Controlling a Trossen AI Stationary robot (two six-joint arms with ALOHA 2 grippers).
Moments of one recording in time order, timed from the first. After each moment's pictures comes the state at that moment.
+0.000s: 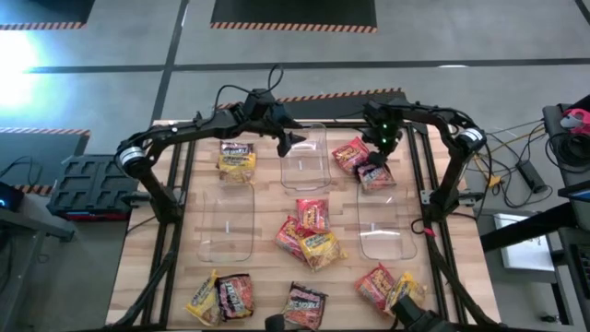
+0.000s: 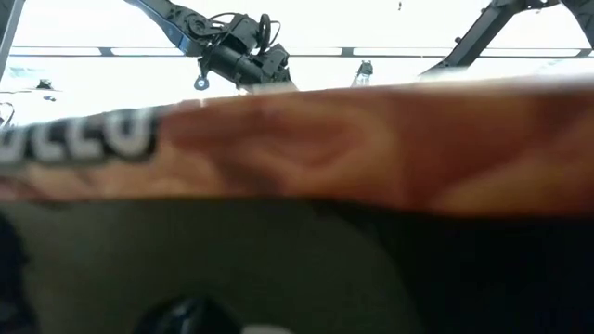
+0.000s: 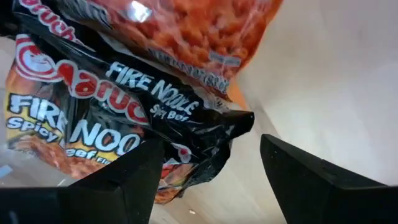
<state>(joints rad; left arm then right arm) 0.56 1.67 1.26 -0.09 0.38 0.12 -0.95 1.80 1.15 -1.12 -0.17 -0.37</state>
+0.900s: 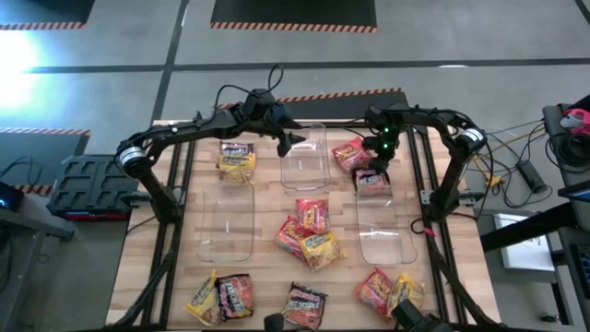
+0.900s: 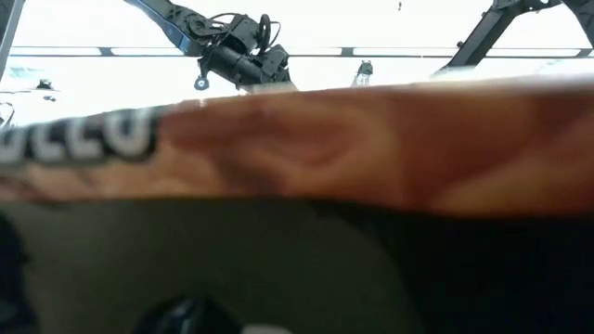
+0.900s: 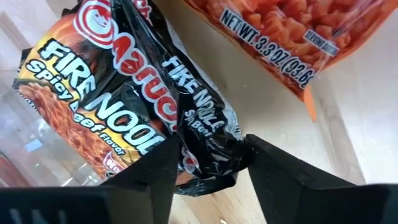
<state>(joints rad) 0.56 1.67 1.26 -0.09 0.38 0.12 -0.95 1.80 1.08 -1.09 -0.30 -0.47</state>
